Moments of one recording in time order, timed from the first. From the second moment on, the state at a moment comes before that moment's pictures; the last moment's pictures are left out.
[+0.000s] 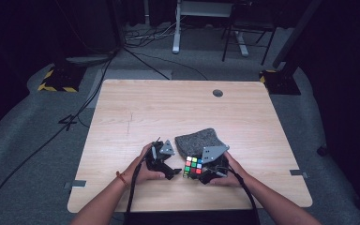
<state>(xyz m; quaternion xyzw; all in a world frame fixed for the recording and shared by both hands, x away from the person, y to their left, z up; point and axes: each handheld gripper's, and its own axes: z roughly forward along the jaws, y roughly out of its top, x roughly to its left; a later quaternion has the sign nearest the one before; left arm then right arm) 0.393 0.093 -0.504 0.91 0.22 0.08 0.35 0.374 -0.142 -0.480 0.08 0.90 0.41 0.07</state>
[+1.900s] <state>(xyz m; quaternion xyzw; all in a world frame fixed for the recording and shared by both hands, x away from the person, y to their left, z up) 0.444 0.019 -0.496 0.91 0.23 0.11 0.34 0.365 -0.246 -0.499 0.17 0.90 0.39 0.08</state>
